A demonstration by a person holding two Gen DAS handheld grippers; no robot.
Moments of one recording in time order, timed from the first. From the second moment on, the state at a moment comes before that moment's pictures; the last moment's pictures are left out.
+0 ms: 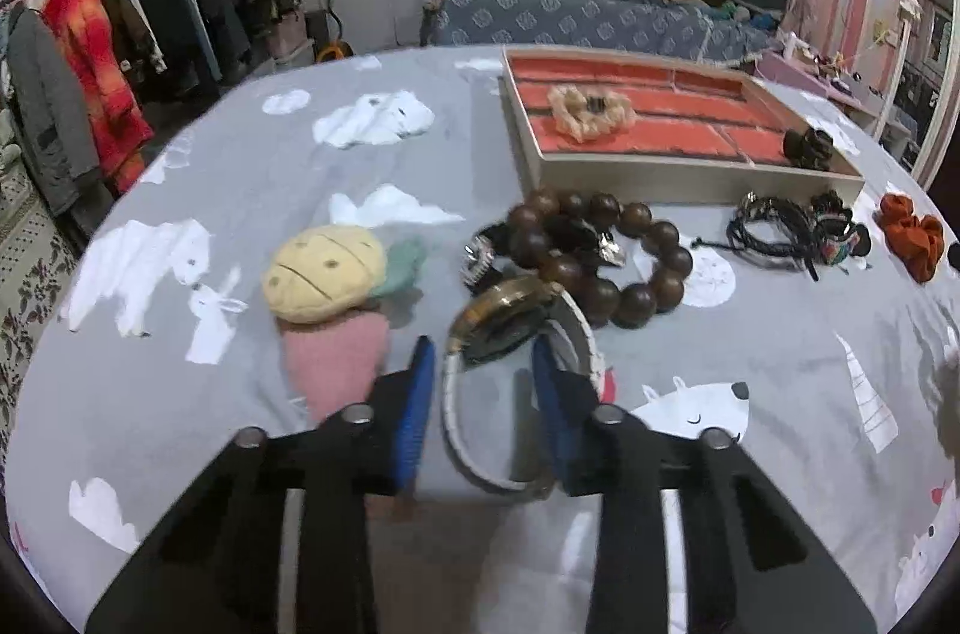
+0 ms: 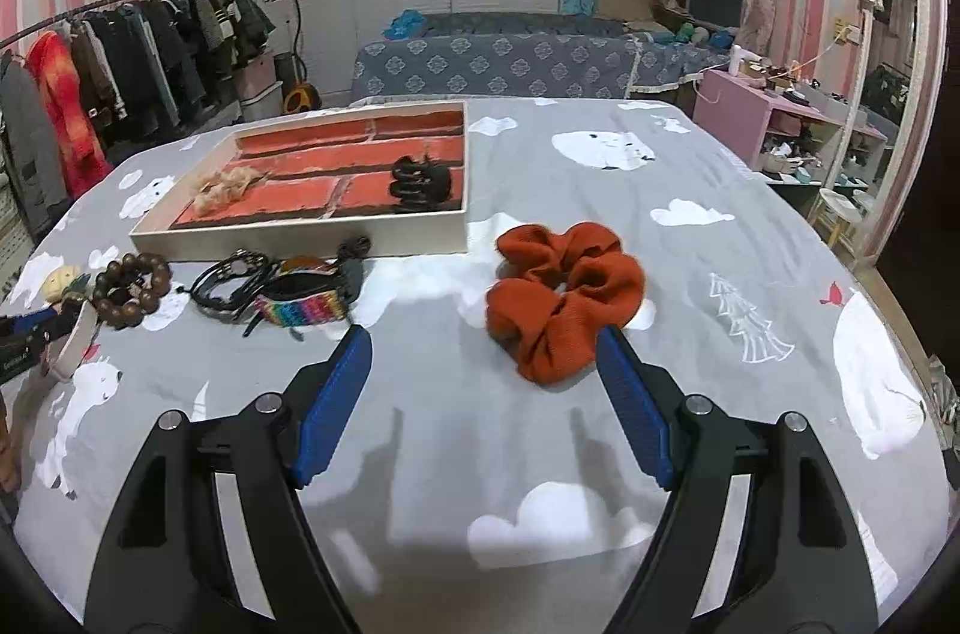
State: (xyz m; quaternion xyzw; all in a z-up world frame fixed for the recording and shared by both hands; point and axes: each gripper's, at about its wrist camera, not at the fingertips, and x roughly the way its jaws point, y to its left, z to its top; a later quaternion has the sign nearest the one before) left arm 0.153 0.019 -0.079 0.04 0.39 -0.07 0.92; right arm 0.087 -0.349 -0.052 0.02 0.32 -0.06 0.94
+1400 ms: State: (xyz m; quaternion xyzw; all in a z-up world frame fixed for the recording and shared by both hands) left arm 0.167 0.018 -0.014 -0.01 0.32 -0.09 0.94; right arm 0.110 -0.352 -0.009 0.03 0.29 -0.04 0.96
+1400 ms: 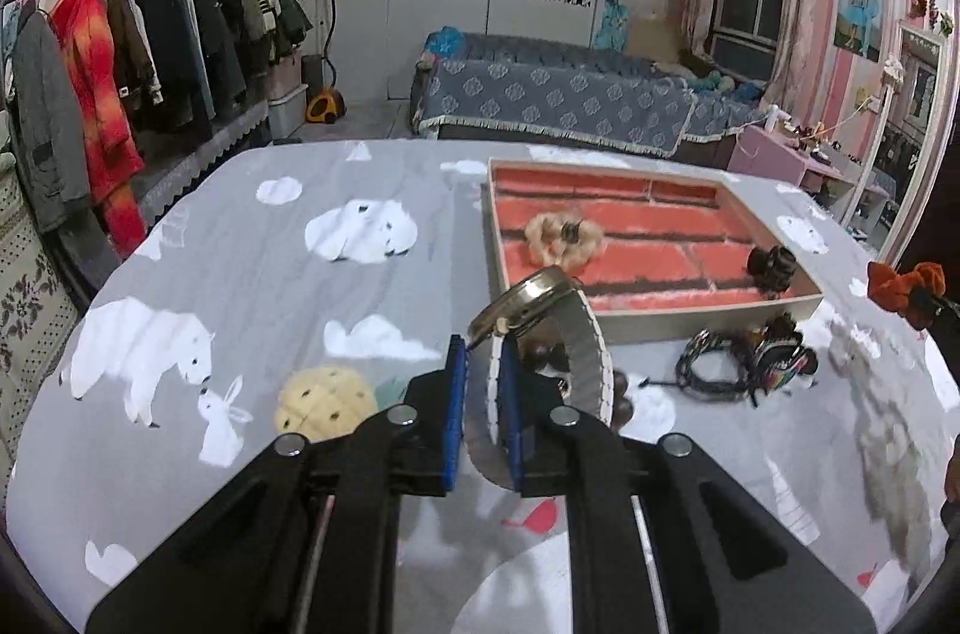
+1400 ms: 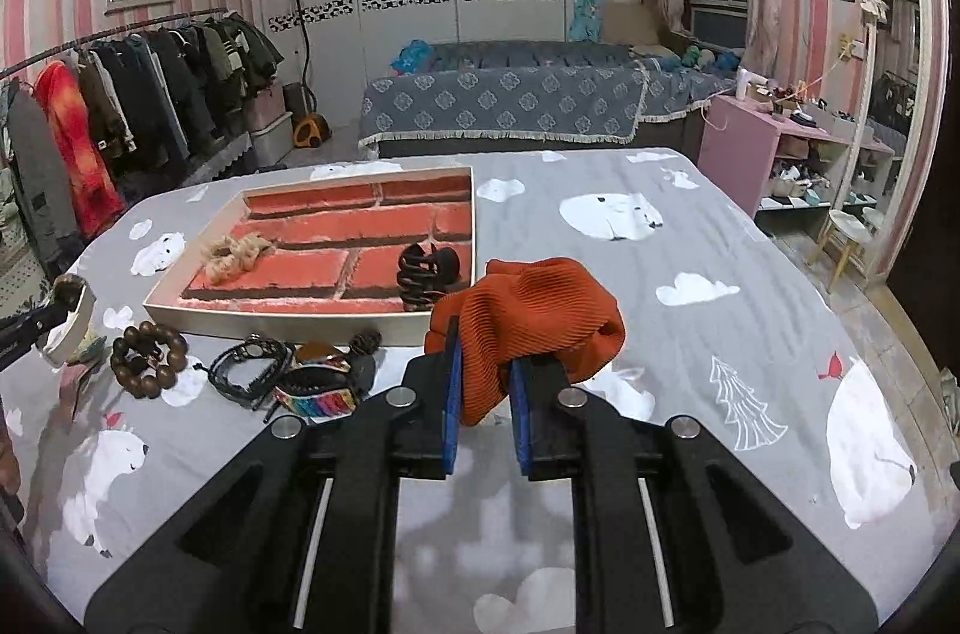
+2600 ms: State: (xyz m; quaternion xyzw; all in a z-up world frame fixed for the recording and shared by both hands) left arm 0.310 -0.057 -0.011 -0.01 0.33 -0.12 0.94; right arm 0.234 -0.307 0.007 -0.02 0.28 0.02 0.96
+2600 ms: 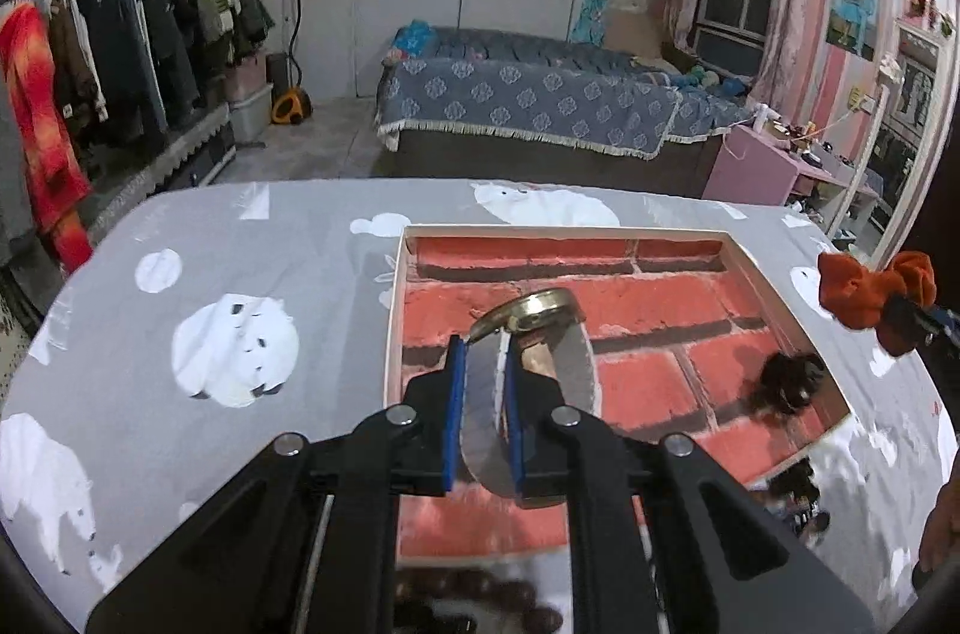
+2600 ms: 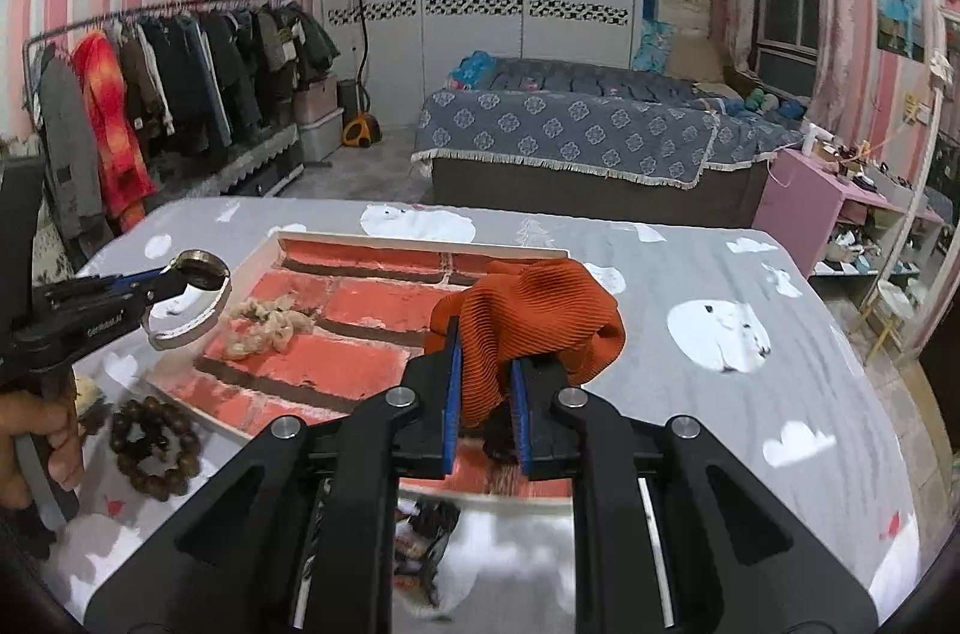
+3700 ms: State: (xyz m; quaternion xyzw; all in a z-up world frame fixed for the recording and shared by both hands) left arm 0.348 -0.060 -0.020 -0.02 0.36 -0.12 0.93; right arm 0.305 -0.330 -0.039 0.03 0.36 0.03 0.93
